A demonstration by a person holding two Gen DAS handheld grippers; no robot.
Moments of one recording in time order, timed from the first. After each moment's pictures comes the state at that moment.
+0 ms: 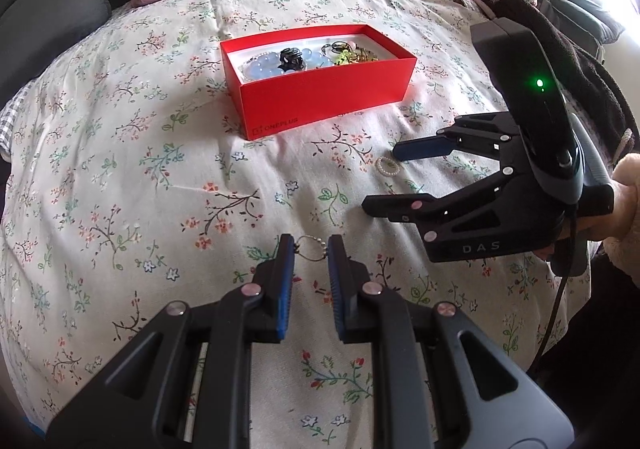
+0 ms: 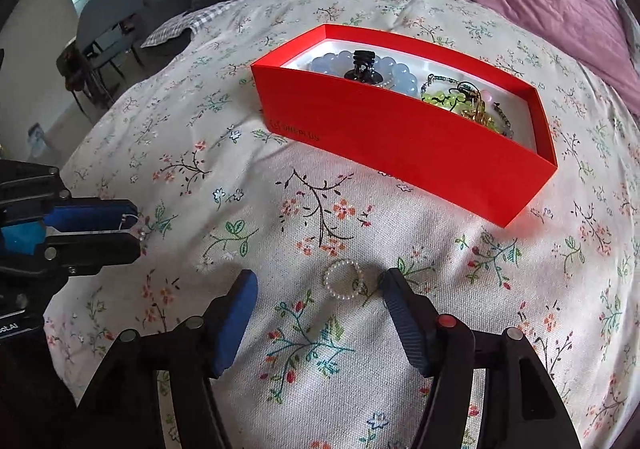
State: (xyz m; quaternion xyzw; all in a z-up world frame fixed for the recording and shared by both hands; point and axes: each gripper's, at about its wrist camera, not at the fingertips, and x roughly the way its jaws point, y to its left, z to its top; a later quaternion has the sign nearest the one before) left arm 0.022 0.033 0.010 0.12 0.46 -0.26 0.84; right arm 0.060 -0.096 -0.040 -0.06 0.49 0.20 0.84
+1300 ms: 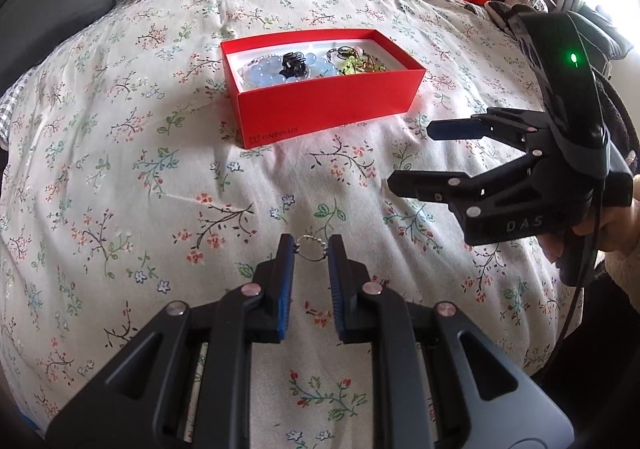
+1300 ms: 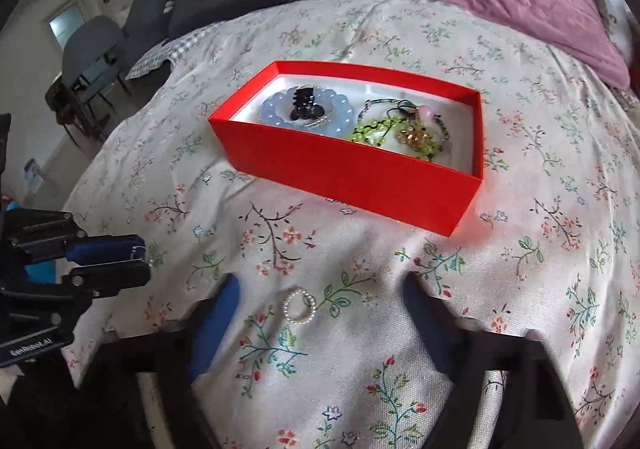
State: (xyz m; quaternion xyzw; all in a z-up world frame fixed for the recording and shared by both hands) left arm 0.034 0.025 0.013 0.10 0.48 -0.25 0.84; right arm 0.066 -0.133 -0.017 -0.02 0.48 0.17 0.86
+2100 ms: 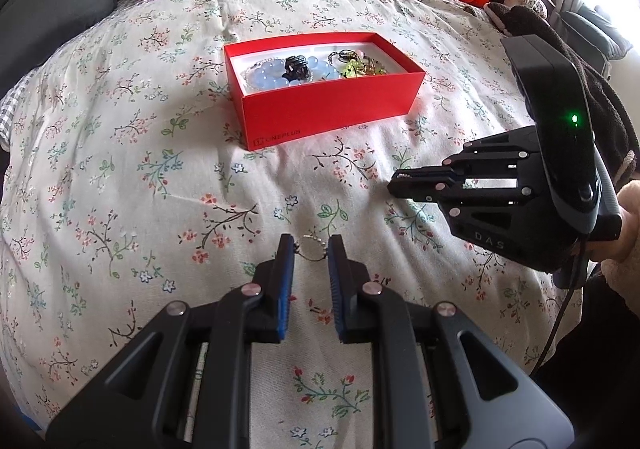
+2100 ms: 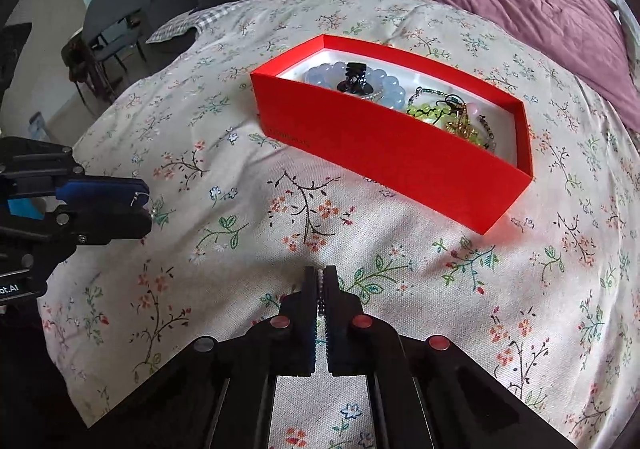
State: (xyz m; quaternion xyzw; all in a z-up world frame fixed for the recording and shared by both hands) left arm 0.032 0.028 0.015 0.10 0.47 -0.25 0.84; right arm 0.054 -0.109 -0.029 -0.08 0.48 0.21 0.85
